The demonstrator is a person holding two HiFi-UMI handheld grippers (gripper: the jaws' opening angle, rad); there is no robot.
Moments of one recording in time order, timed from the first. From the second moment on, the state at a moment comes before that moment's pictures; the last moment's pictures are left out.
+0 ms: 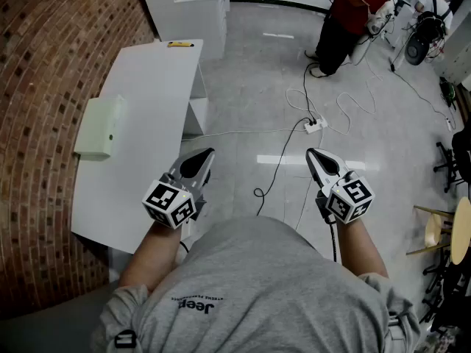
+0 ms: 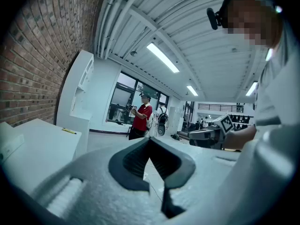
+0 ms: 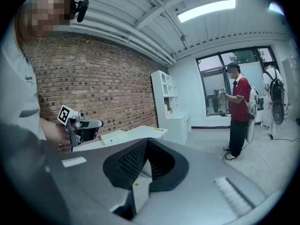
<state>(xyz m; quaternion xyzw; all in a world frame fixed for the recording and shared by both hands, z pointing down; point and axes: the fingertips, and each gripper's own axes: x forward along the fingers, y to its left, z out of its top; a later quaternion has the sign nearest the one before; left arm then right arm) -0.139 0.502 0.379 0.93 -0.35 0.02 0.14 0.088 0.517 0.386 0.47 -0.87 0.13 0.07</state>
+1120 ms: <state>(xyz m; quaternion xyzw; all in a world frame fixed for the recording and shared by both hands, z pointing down) -0.071 0.501 0.362 0.93 -0.35 0.01 0.12 0.152 0.514 0.369 0.46 -0.88 0.13 0.05</state>
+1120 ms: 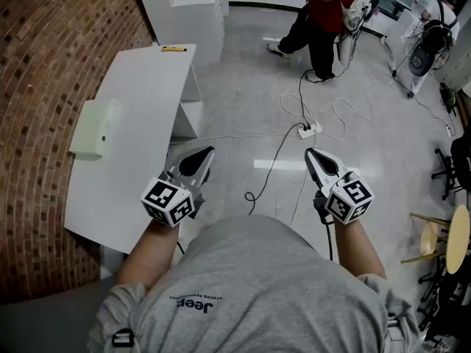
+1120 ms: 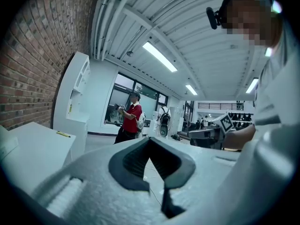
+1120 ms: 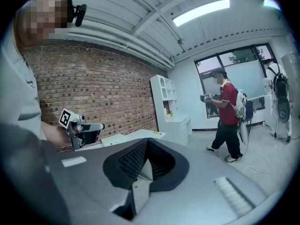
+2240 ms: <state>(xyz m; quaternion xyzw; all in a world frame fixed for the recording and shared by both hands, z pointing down) 0.014 0.407 0.388 0.94 -0.32 0.02 0.14 0.229 0.429 0.399 0.46 -0.87 0.14 0.06</state>
